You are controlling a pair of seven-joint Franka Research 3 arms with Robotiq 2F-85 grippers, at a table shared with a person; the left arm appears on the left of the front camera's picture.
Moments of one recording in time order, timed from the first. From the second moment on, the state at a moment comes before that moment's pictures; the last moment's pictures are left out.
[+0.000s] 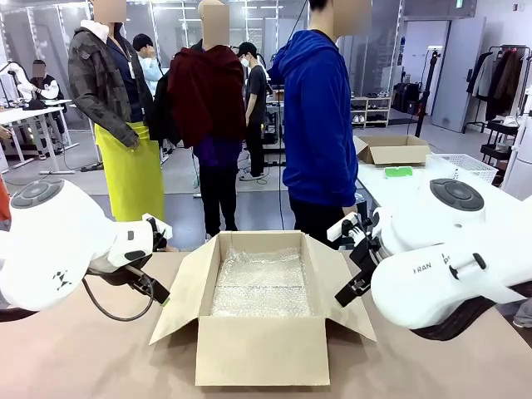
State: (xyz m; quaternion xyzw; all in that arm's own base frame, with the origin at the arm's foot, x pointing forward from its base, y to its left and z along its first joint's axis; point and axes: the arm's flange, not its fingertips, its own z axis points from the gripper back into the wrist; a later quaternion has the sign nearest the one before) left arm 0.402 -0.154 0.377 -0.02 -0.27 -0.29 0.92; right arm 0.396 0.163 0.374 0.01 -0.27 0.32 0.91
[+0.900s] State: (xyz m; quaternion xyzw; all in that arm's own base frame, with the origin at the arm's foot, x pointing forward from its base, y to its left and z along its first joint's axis) left arm 0.321 -0.075 0.526 -0.16 -0.24 -0.38 0.88; right arm 0.467 0.057 0.451 -0.02 -0.11 0.57 0.81
